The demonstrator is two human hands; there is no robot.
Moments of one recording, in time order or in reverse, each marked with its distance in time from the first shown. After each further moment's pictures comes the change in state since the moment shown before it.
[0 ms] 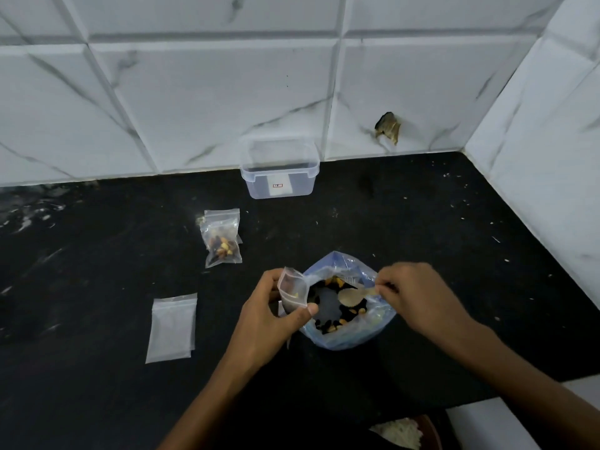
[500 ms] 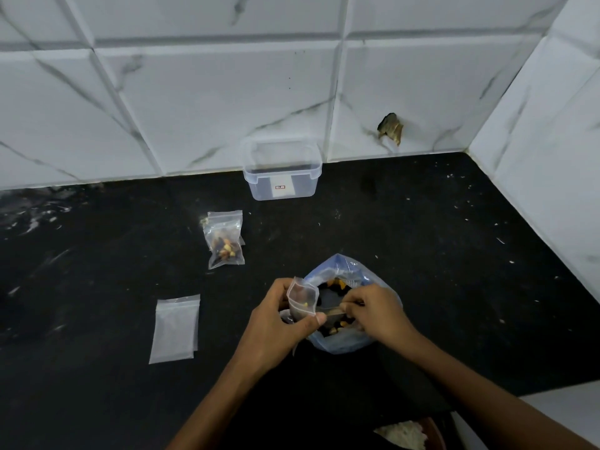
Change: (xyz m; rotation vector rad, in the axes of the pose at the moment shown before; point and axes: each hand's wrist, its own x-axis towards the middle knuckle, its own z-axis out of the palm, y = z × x) left_hand 0.000 -0.002 0.007 0.003 -0.075 -0.046; right_hand 0.029 -0.008 0.073 0.395 -0.148 0.203
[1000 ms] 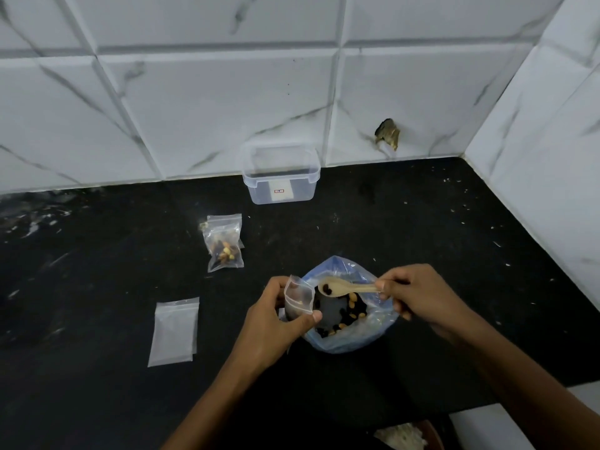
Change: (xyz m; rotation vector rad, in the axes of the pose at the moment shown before) left_hand 0.001 0.006 -0.004 0.023 0.011 -0.026; right_hand -0.028 0.004 -0.066 0.422 0.056 0.108
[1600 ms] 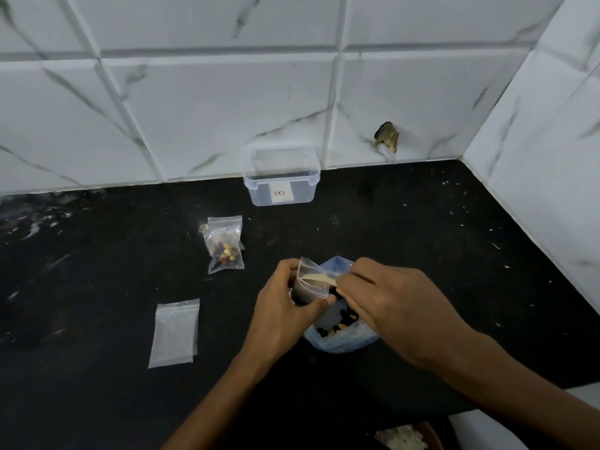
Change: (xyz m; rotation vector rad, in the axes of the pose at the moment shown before) left_hand 0.014 0.014 0.012 0.039 0.098 0.142; right_hand -0.049 -0.051 0.021 -0.969 0.115 -1.018
